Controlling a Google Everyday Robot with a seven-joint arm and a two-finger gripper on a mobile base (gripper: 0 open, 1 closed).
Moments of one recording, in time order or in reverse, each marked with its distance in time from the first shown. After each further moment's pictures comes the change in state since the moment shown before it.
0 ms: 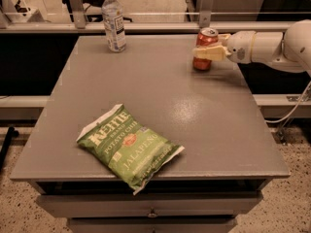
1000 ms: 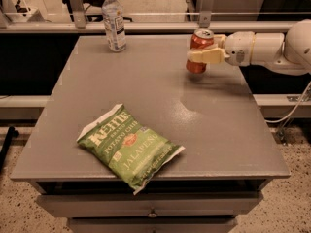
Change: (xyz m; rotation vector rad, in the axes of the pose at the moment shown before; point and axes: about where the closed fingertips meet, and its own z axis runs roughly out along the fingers) arm -0.018 0.049 -0.007 -0.096 -0.041 -0.024
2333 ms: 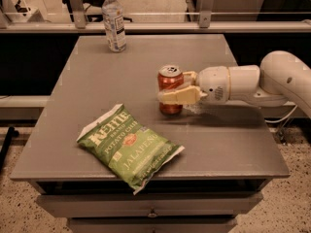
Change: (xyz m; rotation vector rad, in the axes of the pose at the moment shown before) arm 0.033 0.174 0.033 -0.305 0.034 0.139
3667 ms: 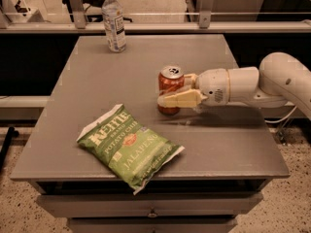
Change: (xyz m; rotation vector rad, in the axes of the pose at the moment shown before) arm 0.000 0.002 0.002 -0.008 0.001 -0.002
